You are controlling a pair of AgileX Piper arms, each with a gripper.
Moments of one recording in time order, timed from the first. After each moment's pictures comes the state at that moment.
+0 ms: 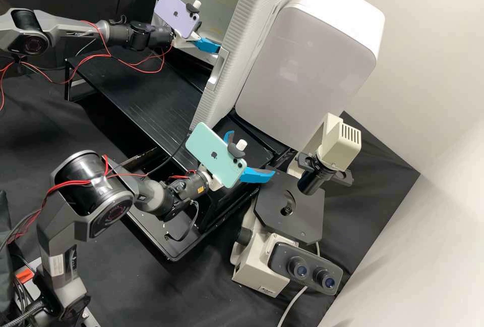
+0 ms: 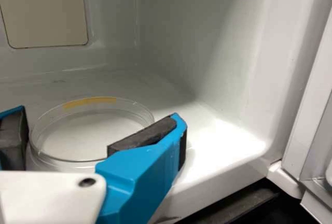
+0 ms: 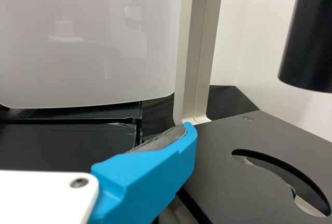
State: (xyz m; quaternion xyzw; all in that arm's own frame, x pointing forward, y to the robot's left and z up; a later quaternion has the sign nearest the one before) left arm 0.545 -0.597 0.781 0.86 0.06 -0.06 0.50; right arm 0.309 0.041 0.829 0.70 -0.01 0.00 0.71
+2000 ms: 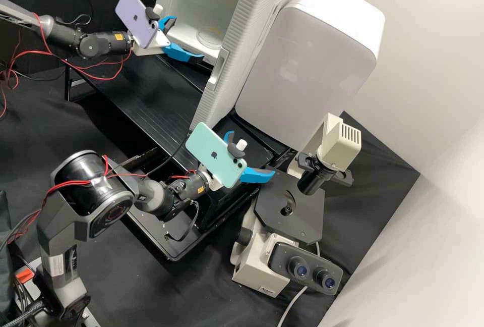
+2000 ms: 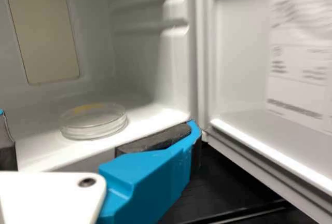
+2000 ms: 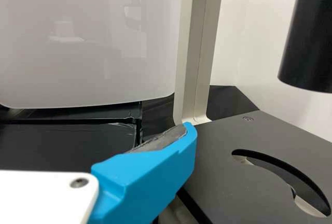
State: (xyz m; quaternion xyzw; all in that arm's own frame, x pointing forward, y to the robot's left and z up) left arm 0.386 -0.621 0.785 0.88 -0.02 -0.09 0.46; right arm 0.309 0.041 0.829 0.70 -0.01 0.00 0.71
